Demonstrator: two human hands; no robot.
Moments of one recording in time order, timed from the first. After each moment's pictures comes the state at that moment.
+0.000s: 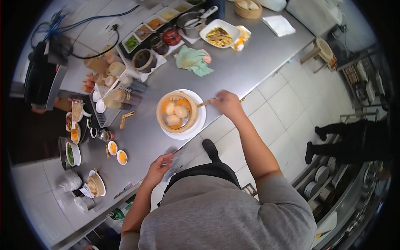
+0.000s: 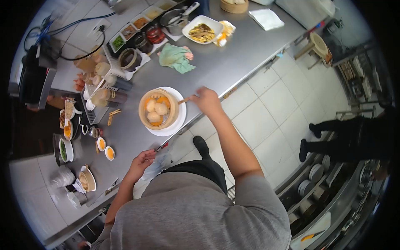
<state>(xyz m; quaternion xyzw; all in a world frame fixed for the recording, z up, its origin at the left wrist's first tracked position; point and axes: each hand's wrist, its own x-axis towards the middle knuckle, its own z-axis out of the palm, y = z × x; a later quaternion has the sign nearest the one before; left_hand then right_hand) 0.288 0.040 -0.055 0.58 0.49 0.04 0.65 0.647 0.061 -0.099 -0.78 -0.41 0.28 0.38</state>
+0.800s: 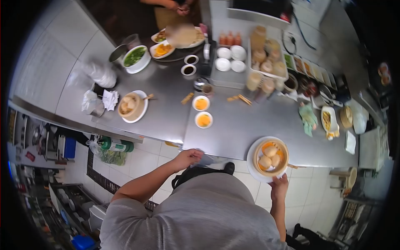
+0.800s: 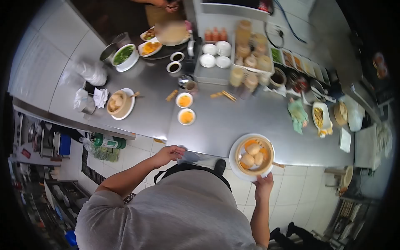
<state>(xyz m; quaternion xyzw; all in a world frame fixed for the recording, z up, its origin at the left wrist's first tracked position) 0.074 -0.010 -0.085 0.43 0.59 0.20 0.65 0.489 -0.039 -0.081 -0.62 -0.21 0.58 0.49</state>
